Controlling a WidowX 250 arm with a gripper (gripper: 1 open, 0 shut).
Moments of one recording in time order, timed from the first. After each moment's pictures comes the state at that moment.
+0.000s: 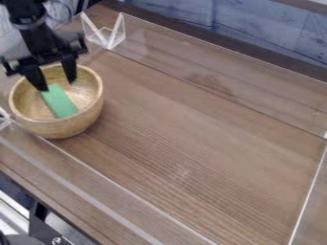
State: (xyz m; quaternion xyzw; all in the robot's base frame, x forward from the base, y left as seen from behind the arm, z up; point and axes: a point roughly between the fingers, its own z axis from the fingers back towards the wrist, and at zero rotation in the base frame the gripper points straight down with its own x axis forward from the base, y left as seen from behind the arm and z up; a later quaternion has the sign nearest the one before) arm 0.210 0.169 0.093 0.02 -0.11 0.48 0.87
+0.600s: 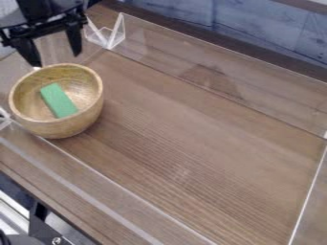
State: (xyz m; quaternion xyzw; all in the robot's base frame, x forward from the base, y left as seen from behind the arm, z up) arm 0.223 0.154 0.125 0.00 -0.11 0.46 0.88
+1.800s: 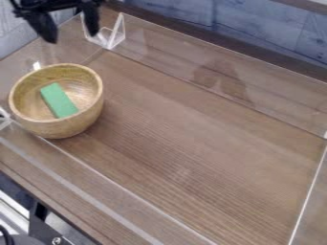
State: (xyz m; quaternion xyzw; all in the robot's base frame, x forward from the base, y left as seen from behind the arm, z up) arm 0.235 0.128 0.156 -0.02 -0.13 0.32 0.94
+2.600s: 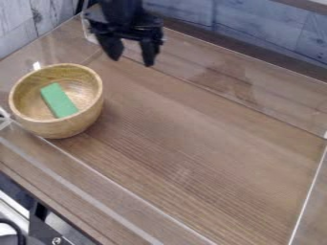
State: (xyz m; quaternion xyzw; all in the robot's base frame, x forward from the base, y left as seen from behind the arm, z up) arm 0.289 0.083 0.113 0.00 -0.15 0.10 0.98
